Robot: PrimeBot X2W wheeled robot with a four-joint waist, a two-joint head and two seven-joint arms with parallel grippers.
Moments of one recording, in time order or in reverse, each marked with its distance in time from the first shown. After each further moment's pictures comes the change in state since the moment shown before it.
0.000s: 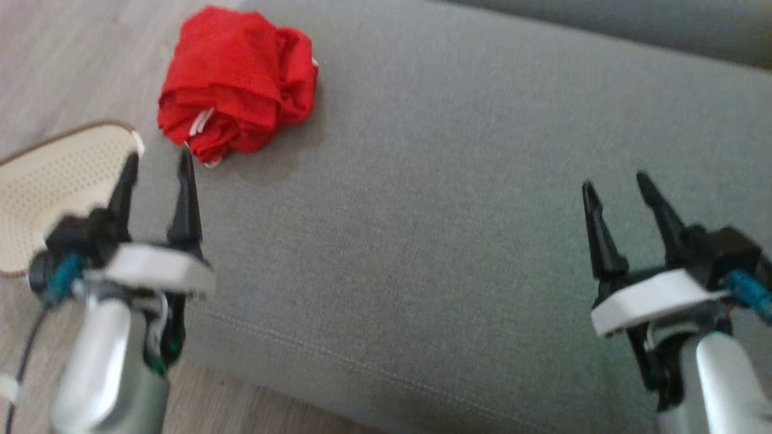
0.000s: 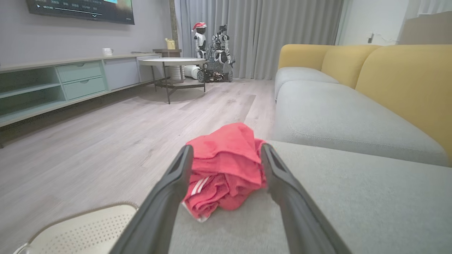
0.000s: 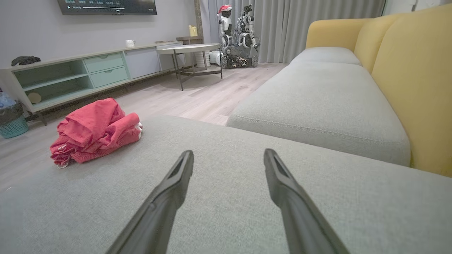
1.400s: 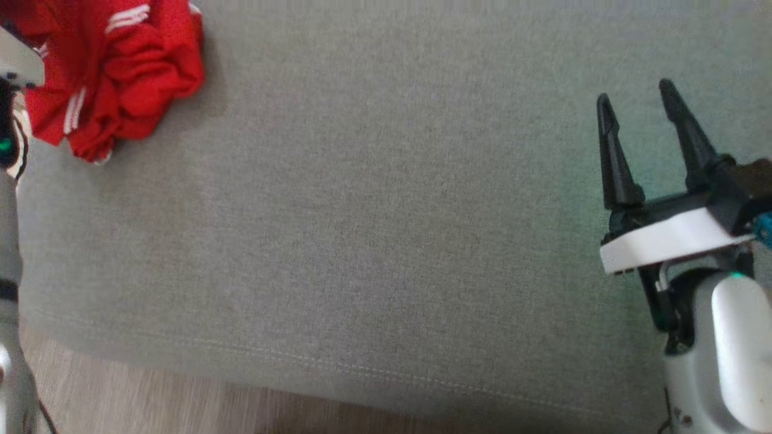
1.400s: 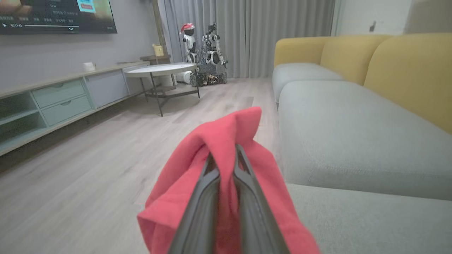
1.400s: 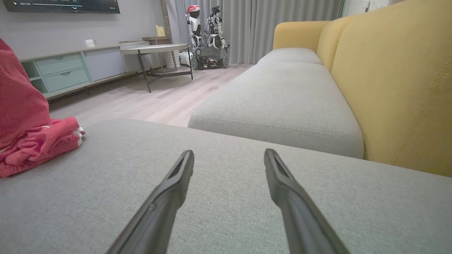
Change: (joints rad) left arm -0.763 0.171 0.047 0.674 -0.064 -0.168 -0.007; right arm -0.199 -0.034 0.015 -0.060 -0.044 0.000 0.013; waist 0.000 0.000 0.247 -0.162
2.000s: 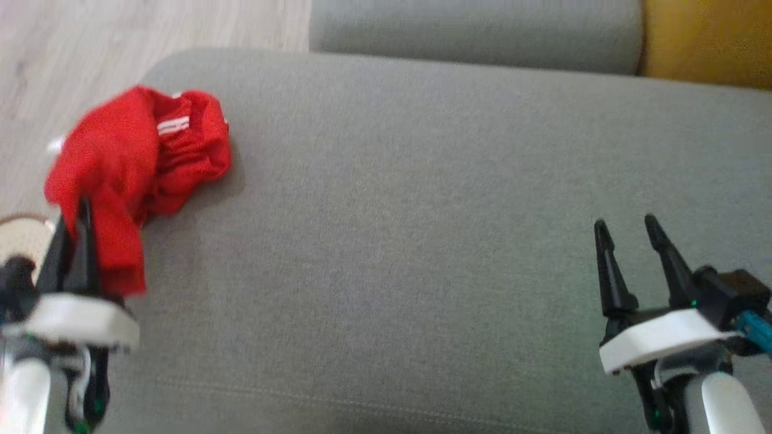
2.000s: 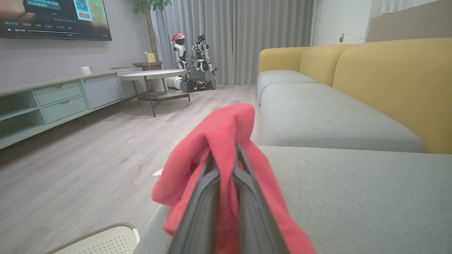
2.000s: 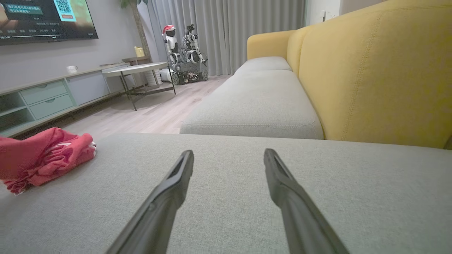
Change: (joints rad) left arm 0.890 -0.017 0.058 -0.754 0.029 0.156 0.053; right arm 0.274 0.038 -0.045 0.091 0.121 0.000 -0.064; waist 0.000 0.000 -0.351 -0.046
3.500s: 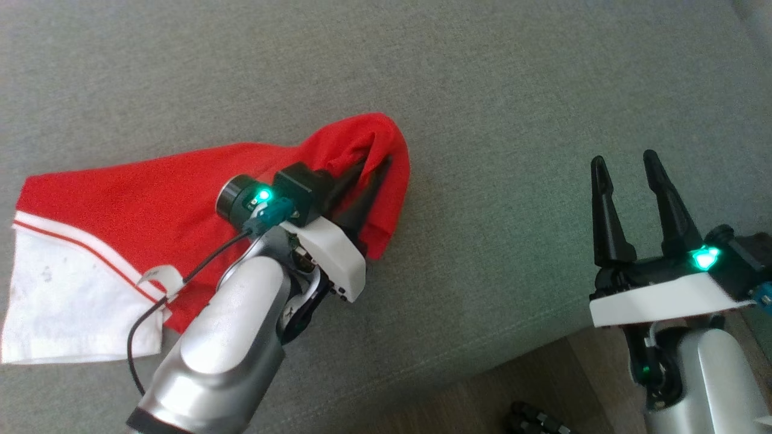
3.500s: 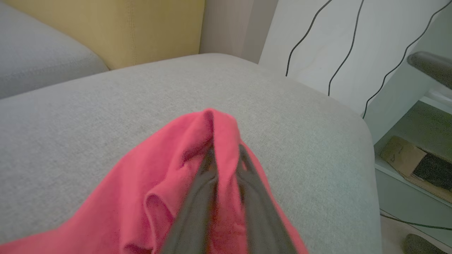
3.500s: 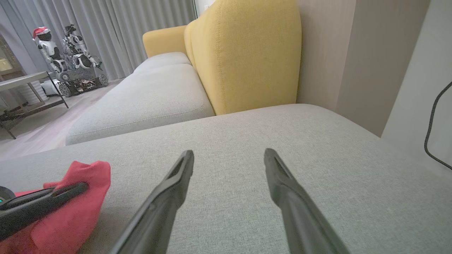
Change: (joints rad) left arm -0.397 -0.247 -0.548 0.210 0.031 -0.160 0.099; right arm -0.105 0.003 0.055 -0.054 0.087 0.000 -0.082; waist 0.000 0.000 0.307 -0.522
